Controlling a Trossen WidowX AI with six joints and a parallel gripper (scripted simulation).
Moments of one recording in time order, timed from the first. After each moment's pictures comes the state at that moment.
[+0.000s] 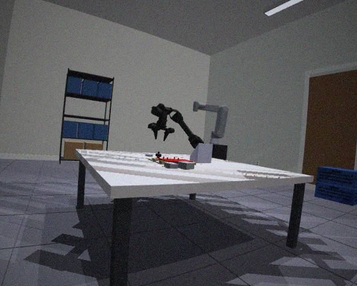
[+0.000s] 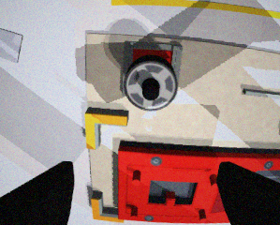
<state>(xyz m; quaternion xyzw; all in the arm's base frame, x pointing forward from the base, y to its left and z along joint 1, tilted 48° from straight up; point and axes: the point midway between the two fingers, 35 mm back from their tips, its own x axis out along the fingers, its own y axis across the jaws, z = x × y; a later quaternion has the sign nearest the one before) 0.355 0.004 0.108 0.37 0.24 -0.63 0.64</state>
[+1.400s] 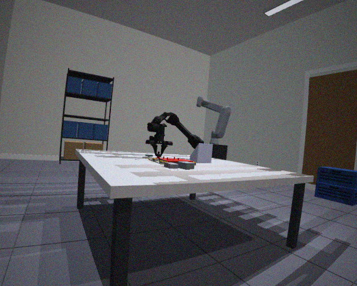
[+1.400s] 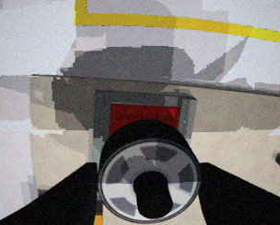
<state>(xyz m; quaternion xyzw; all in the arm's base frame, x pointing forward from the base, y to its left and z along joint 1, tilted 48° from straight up) 0.355 -0.071 0.038 0.29 0.22 -0.69 0.63</state>
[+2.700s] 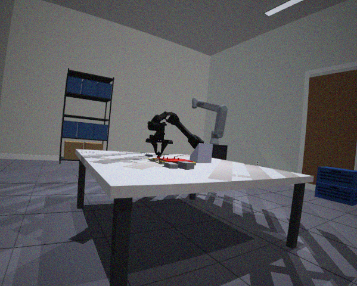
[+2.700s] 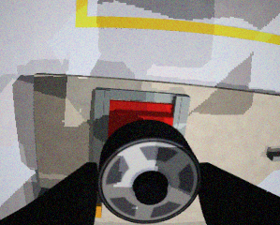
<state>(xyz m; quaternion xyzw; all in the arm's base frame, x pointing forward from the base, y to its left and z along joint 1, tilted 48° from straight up) 0.355 -0.065 0.045 0.29 0.22 -0.69 0.62</state>
